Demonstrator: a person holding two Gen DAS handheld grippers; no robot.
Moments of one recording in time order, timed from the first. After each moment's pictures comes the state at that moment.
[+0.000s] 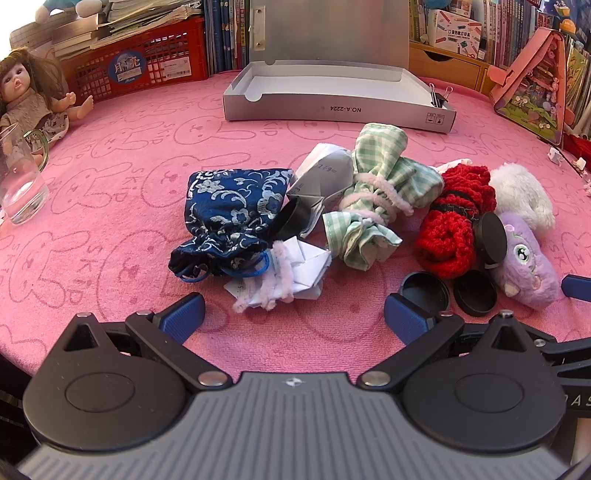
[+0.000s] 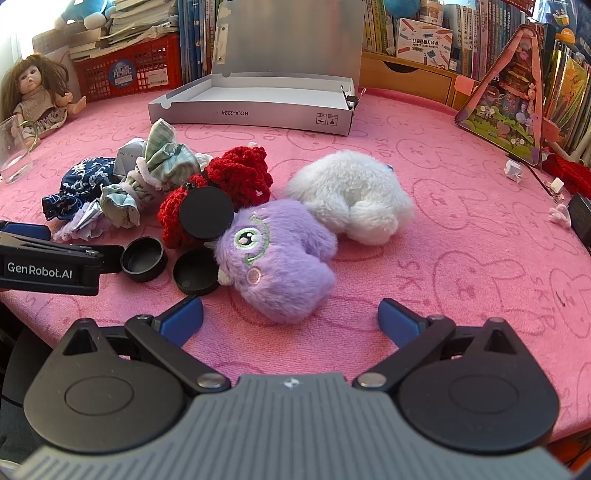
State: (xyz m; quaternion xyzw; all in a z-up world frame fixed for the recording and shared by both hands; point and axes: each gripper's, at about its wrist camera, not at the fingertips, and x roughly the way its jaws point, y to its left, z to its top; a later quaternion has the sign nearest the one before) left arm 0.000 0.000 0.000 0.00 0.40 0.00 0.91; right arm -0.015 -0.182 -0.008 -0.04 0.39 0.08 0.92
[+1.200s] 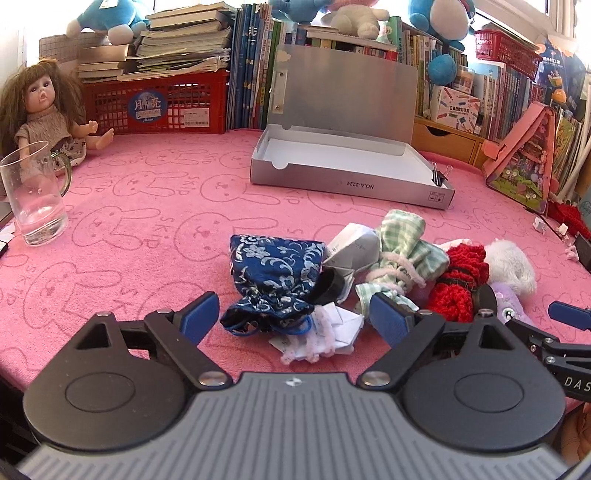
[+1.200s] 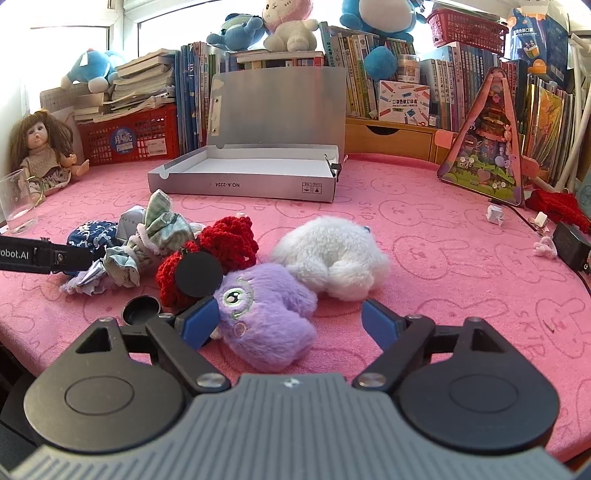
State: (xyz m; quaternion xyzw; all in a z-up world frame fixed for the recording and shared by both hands) left arm -0.015 0.052 0.027 -0.05 0.31 -0.01 0.95; right arm -0.029 -0.195 0.001 -0.02 0.27 0.08 0.96
